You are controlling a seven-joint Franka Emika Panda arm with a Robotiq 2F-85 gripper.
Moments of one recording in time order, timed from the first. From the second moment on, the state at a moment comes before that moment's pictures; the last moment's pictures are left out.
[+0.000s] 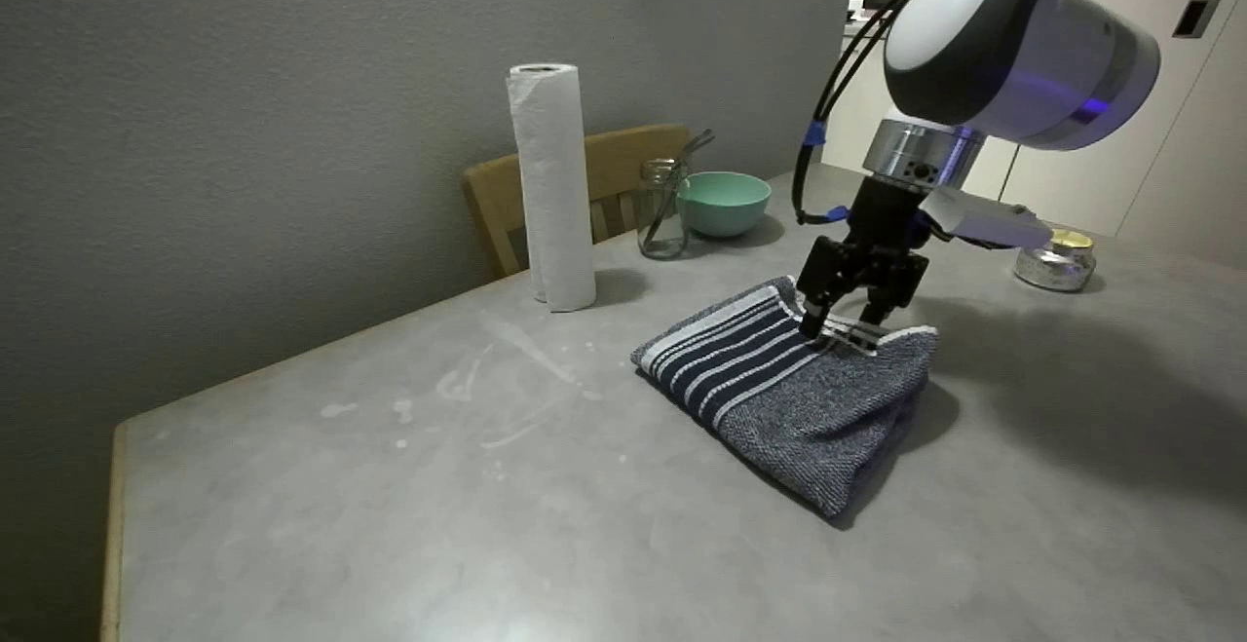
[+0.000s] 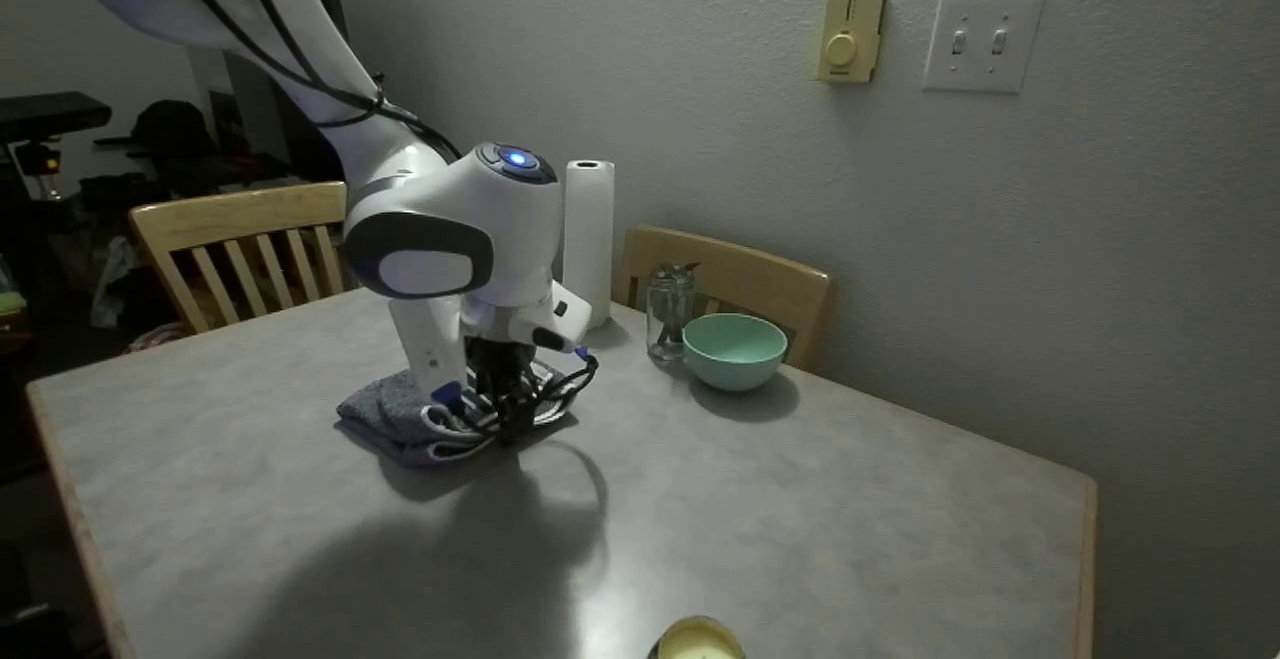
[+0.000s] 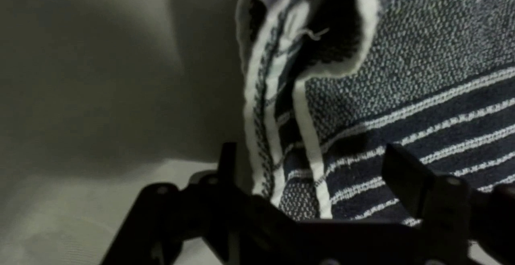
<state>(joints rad) -0.19 0.55 0.17 -2.10 0.49 2.65 -0.22</state>
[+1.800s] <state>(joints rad) -0.17 0.53 0.13 -2.11 0.41 2.64 -0.13</state>
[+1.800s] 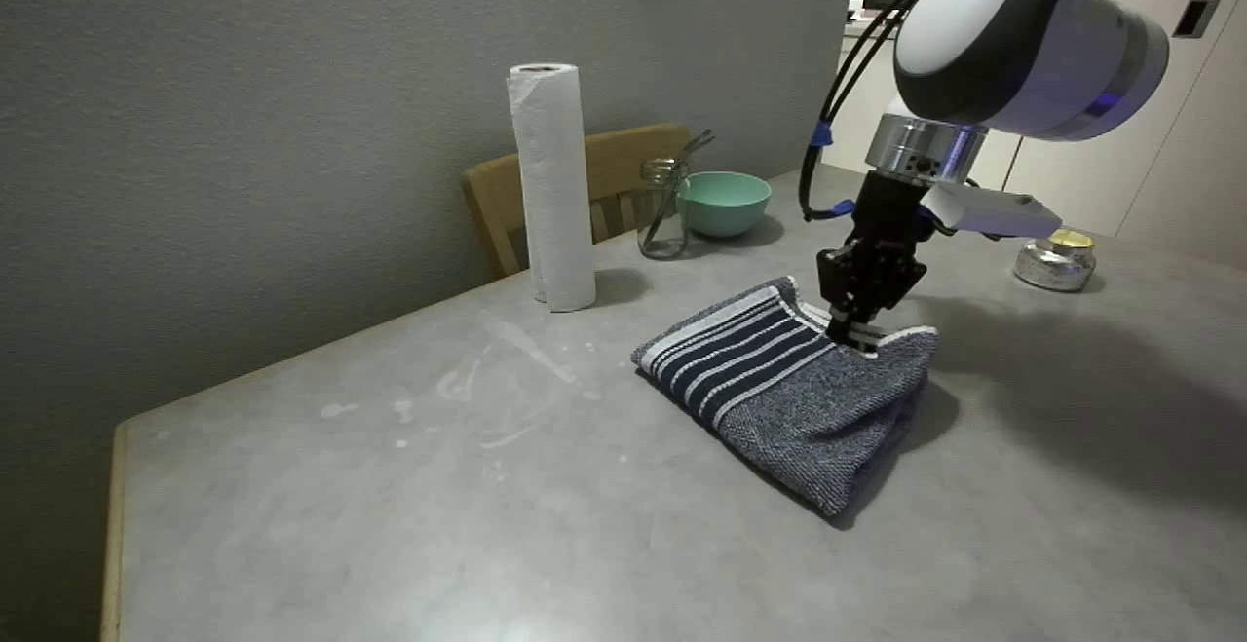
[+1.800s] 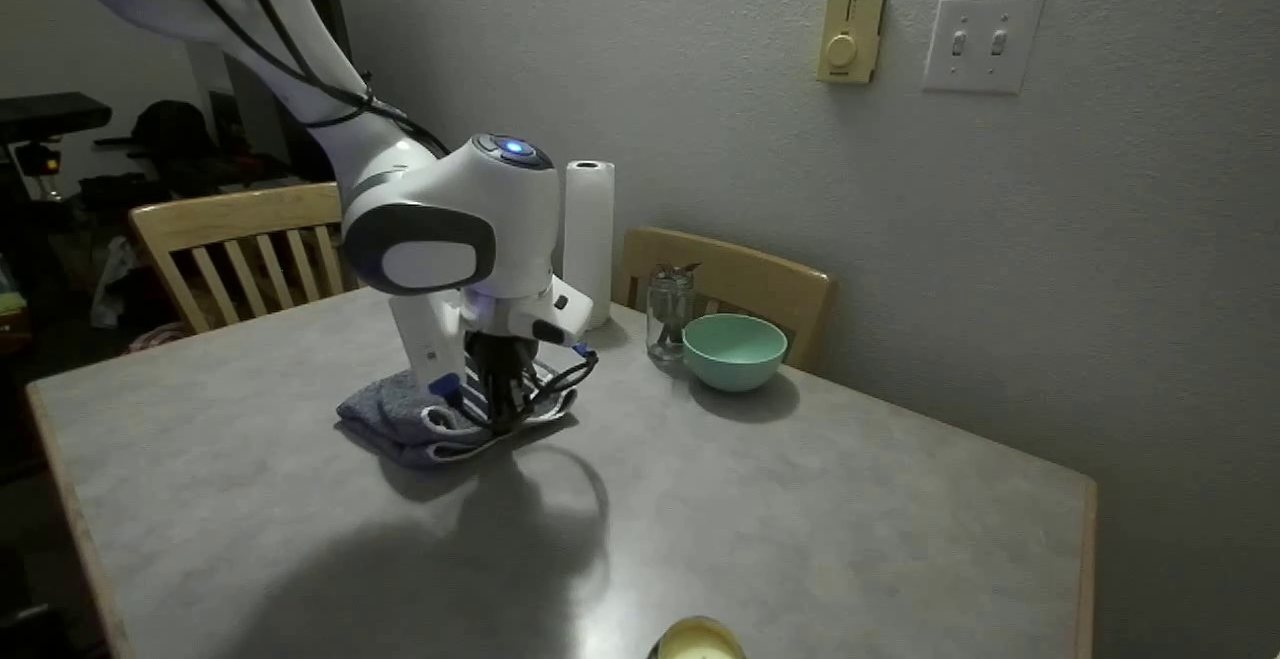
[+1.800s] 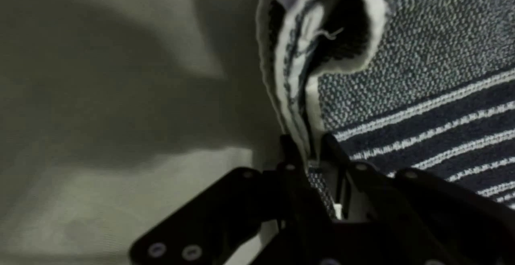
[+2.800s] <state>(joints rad) -0.06 0.35 0.08 -2.17 0.30 2.64 0.02</state>
